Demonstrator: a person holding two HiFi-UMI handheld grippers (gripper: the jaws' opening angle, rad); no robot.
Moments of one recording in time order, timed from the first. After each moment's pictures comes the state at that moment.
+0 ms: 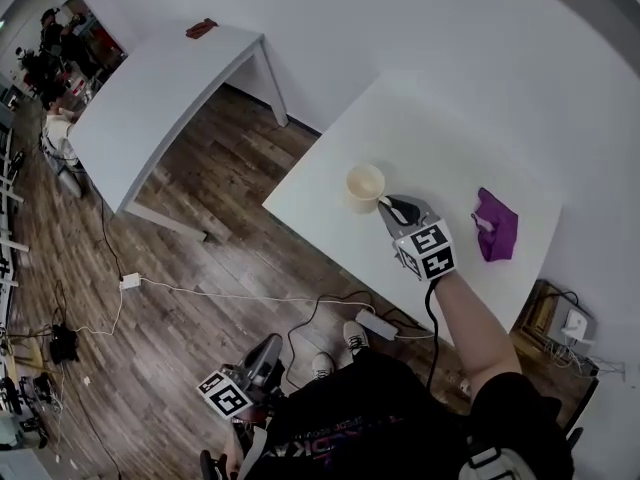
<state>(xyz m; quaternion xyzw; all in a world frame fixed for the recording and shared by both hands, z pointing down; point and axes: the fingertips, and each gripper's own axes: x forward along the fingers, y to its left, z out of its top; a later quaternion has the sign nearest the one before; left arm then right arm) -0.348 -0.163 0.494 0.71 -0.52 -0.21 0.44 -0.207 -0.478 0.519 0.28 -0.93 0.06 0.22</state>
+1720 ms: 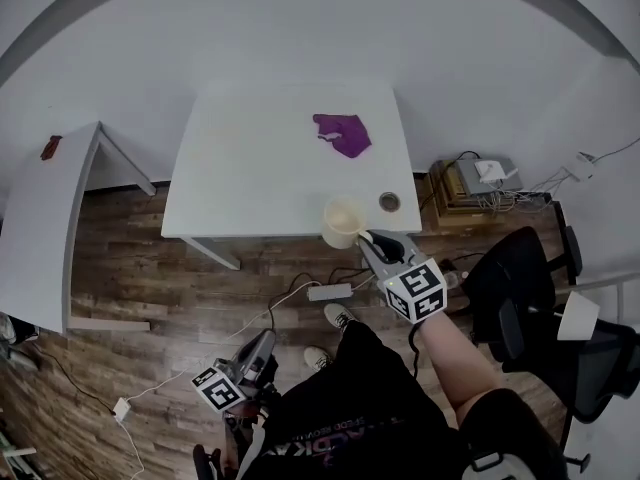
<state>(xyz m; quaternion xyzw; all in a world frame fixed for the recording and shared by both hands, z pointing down) -0.266 -0.085 0.493 0.84 -0.20 -0.11 0.49 -0.022 -0.174 0.460 0.57 -0.80 0.12 0.16</state>
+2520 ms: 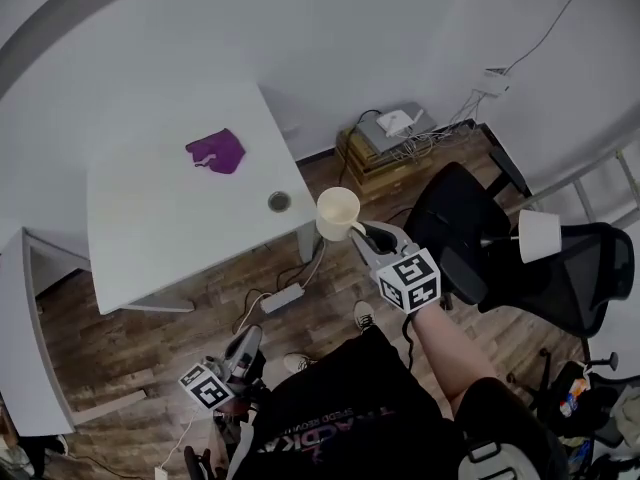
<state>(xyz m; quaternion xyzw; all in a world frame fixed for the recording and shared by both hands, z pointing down) -0.105 -0.072 0.482 0.87 -0.04 -0.02 0.49 0.170 -0.052 0.454 0.72 -0.67 0.16 0.13</state>
